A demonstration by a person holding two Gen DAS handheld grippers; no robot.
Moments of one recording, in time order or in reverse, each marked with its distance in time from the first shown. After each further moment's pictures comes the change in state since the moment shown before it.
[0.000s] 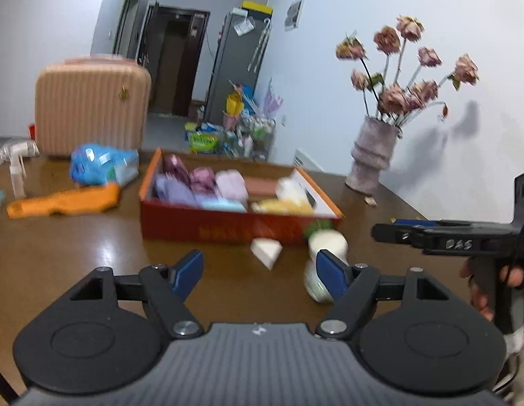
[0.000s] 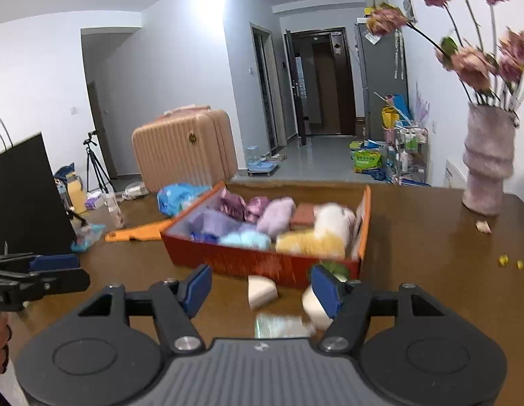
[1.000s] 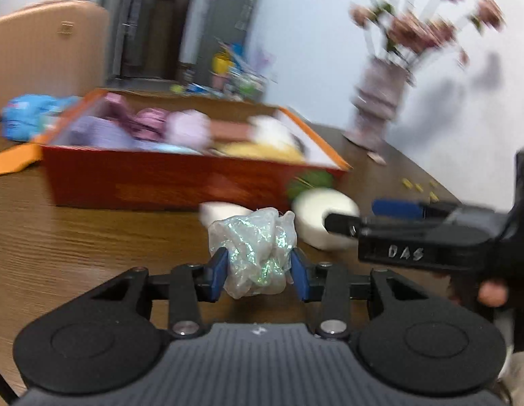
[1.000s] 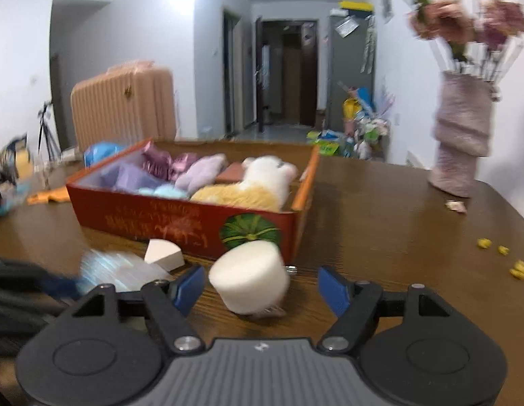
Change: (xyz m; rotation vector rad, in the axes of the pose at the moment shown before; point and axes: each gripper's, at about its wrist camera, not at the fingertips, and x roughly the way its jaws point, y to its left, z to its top) left arm 0.146 -0.019 -0.020 0.000 0.112 0.012; right arm 0.120 -0.045 -0.025 -0.071 0.057 -0.185
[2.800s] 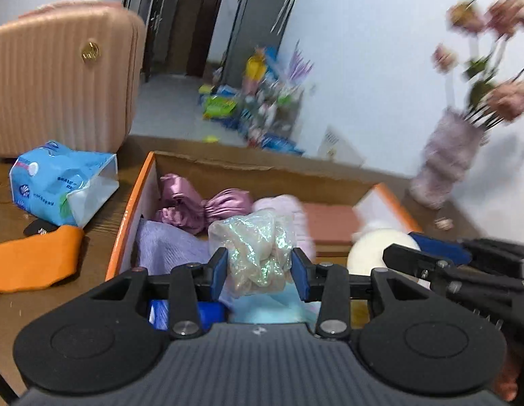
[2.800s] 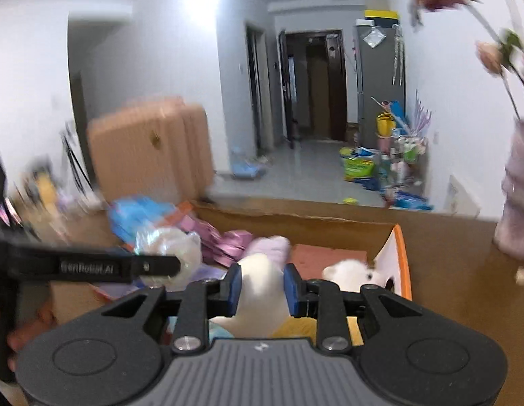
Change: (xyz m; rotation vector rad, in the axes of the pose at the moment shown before) left arm 0.091 0.106 0.139 -0.038 0.037 0.068; right arm 0.068 0.062 0.112 -0.084 -0.032 0.058
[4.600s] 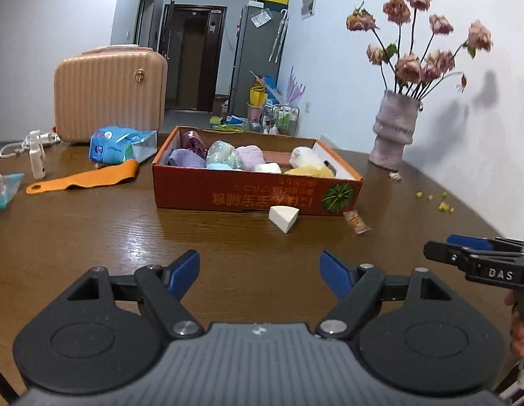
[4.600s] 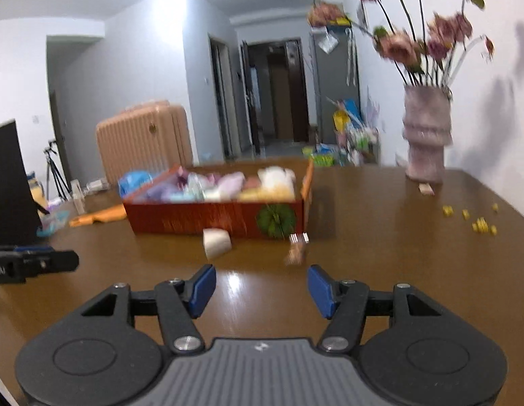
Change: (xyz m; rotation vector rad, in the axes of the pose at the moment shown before) left arm -0.219 -0.079 -0.181 0.070 -0.148 0.063; right arm -0.224 -0.018 -0.167 0.203 -0.065 -0.047
